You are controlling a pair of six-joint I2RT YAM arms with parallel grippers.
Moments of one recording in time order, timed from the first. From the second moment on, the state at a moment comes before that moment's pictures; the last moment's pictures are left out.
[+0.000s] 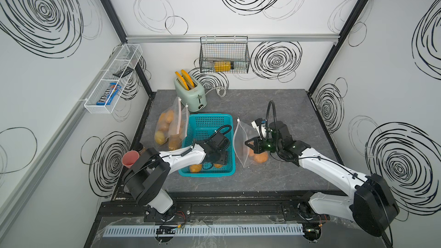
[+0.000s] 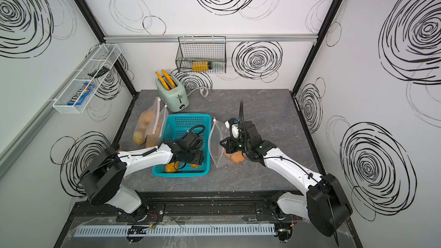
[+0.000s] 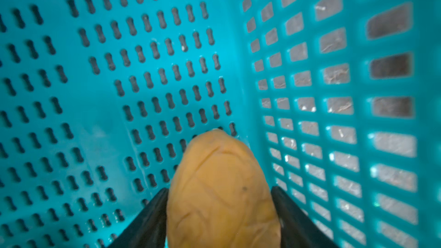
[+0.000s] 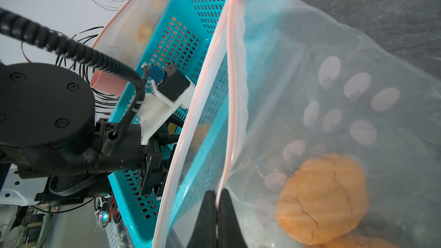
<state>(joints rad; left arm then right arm) -0.73 1.57 0.85 -0.44 -0.02 -0.57 0.58 1.22 0.73 -0.16 -0.43 0.42</state>
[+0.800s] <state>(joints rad) -0.69 1.12 0.83 -0.55 0.00 -0.60 0.58 1.22 0.73 -0.16 -0.42 0.41</state>
